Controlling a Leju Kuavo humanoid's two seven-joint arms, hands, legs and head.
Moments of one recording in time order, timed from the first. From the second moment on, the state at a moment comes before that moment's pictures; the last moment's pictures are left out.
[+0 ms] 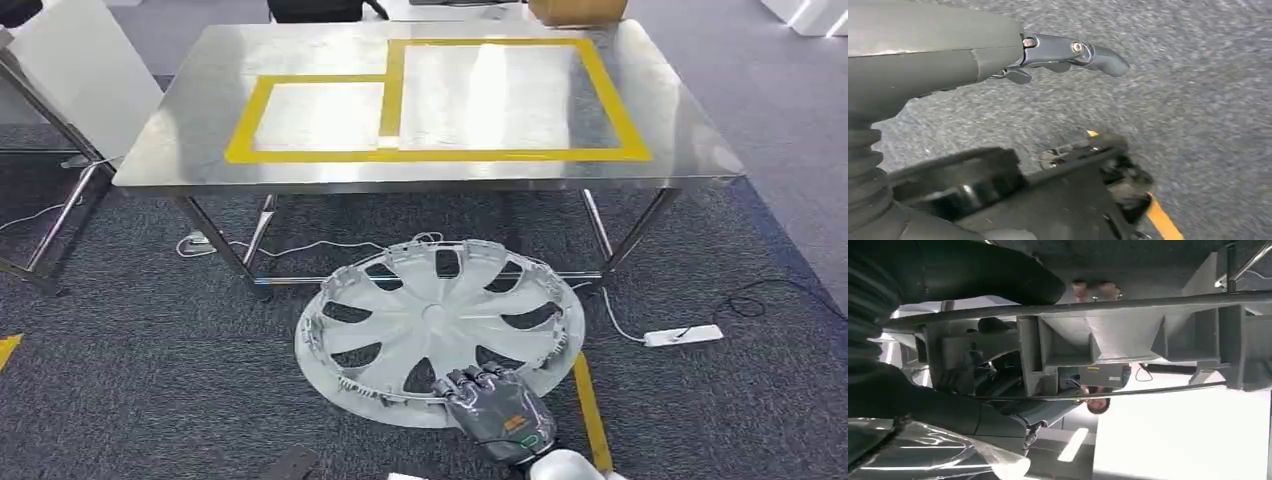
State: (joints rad) left arm -0.10 -0.25 0.87 -0.26 -1.44 0.25 -0.43; right arm 0.01 -0.07 0.78 -1.66 1.57 -0.25 0.06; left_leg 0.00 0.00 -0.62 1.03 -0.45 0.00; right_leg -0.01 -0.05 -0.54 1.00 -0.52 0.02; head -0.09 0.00
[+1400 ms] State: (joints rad) left arm -0.13 -0.27 0.82 -0.26 -1.49 0.22 -0.32; right arm -0.17 -0.16 0.84 -1.71 1.57 -0.17 0.20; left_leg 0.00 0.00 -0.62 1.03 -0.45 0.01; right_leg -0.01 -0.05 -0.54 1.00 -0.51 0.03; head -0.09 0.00
